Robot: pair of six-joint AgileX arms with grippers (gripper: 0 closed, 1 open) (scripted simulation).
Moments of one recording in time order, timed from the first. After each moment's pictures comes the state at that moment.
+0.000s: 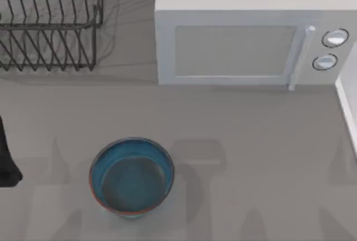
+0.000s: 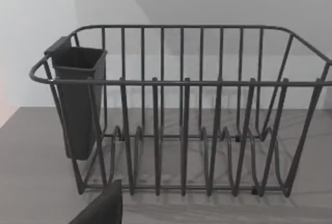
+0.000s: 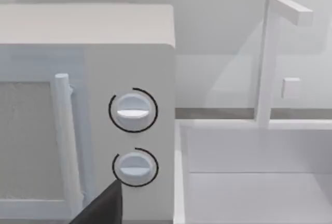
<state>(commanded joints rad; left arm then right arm) 0.00 0.00 0.00 0.00 0.00 0.00 0.00 0.00 0.00 0.00 0.00 0.00</state>
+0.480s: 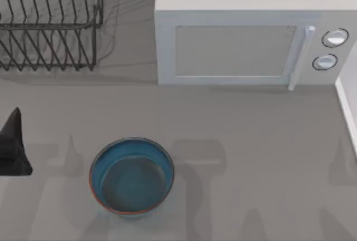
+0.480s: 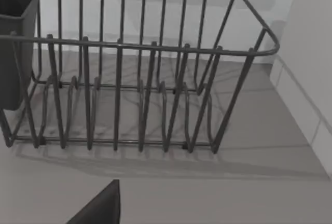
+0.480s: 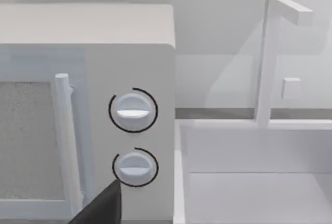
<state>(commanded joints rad) -0.12 0.22 0.22 -0.17 0.00 -0.11 0.00 0.00 0.00 0.00 0.00 0.00</state>
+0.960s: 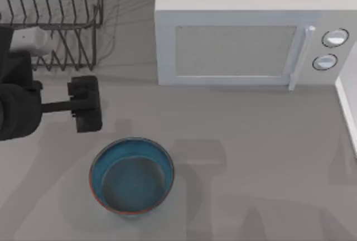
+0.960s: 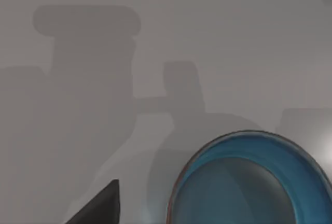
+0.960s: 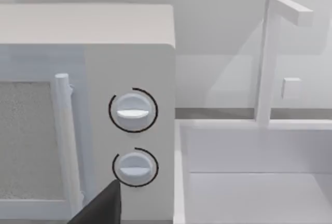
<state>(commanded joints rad) -0.43 1.02 0.84 -0.66 0.00 -0.41 0.00 0.00 0.00 0.00 0.00 0.00</state>
